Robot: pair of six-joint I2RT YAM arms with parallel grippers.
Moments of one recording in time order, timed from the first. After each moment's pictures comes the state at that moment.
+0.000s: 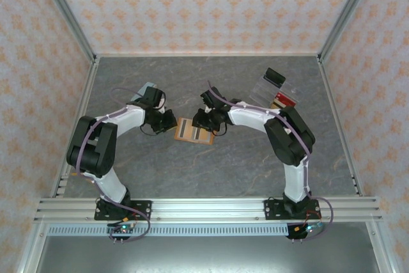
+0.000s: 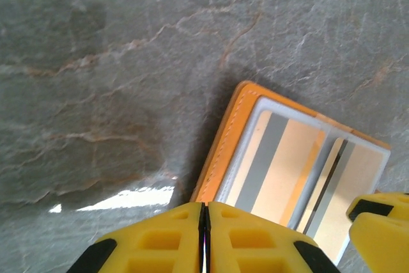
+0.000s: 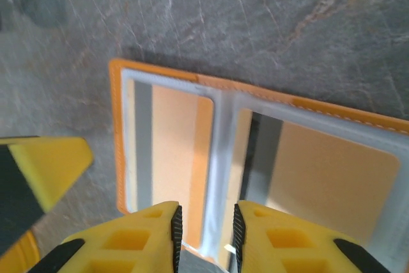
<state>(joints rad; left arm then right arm) -0.22 1.71 0.98 -0.43 0.37 -0.65 0.70 1.96 1.30 -0.34 -0.31 0.90</state>
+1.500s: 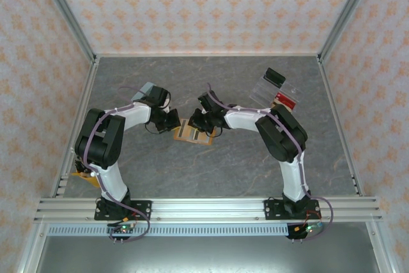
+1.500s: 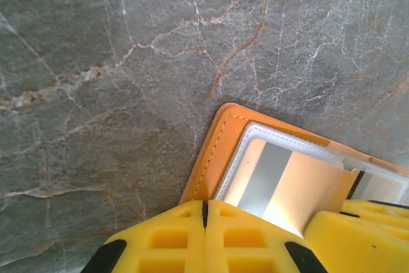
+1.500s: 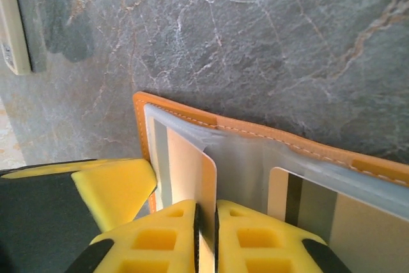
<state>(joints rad) -0.24 1.82 1.03 -0.41 0.37 -0.65 0.71 2.04 1.27 -0.12 -0.37 1.07</state>
